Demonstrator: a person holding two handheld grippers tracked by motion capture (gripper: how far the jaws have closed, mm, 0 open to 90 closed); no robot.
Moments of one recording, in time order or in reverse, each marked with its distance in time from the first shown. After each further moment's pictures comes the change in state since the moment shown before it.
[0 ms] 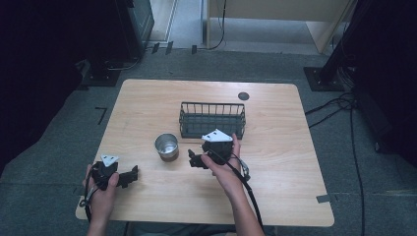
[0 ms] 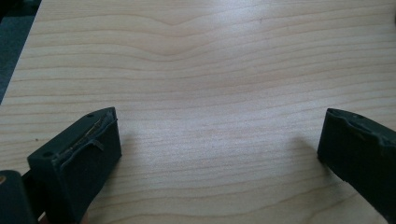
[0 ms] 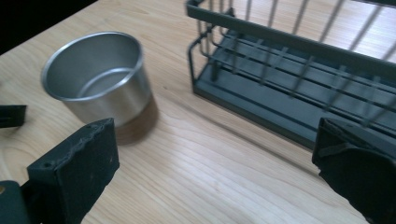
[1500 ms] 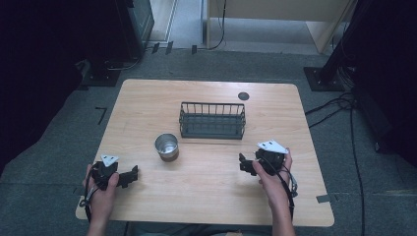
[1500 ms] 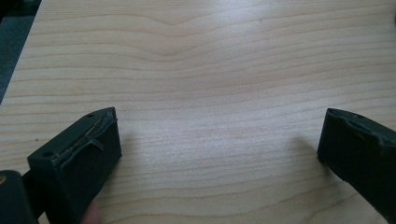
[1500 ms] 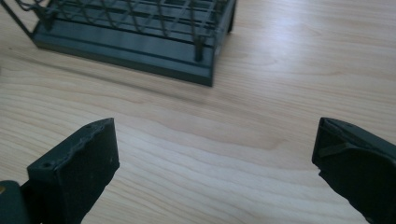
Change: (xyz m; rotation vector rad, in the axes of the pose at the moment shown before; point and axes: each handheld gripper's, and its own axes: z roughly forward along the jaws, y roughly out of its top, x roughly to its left) left arm 0.000 0.000 0.000 0.000 0.000 0.000; right arm -0.105 -0.060 -0.068 0.021 -0.243 0.142
